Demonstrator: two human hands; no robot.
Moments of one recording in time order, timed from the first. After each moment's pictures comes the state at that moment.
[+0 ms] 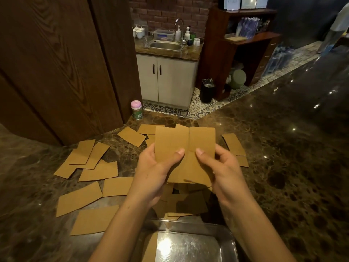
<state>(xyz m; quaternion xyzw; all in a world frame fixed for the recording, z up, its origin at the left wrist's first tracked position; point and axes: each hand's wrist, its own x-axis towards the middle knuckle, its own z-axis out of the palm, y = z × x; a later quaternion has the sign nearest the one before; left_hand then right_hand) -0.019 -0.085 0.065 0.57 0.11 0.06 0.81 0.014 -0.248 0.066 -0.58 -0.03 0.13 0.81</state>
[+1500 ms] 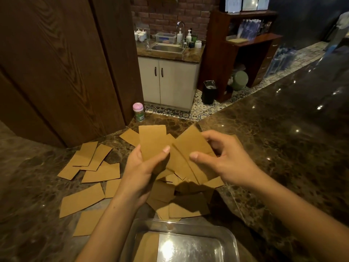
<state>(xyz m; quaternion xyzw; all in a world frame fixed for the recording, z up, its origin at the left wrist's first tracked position) -0.023 -0.060 0.063 0.54 0.12 0.06 0.83 0.047 -0.267 0.097 -0.82 -0.26 0.09 0.51</state>
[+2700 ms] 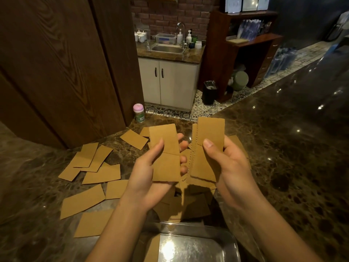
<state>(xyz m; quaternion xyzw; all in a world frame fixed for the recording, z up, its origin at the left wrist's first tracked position) -0.022 -0.079 0.084 0.33 0.08 -0.09 0.94 0.013 -0.249 0.092 -0.56 -0.08 0.12 0.81</state>
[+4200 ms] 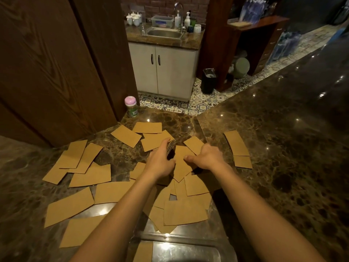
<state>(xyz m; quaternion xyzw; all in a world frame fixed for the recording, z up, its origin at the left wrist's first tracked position) 0.093 -0.069 -0.033 0.91 0.14 -0.07 0.39 0.161 -0.236 -0.035 -0.96 0.03 0.22 0.19</state>
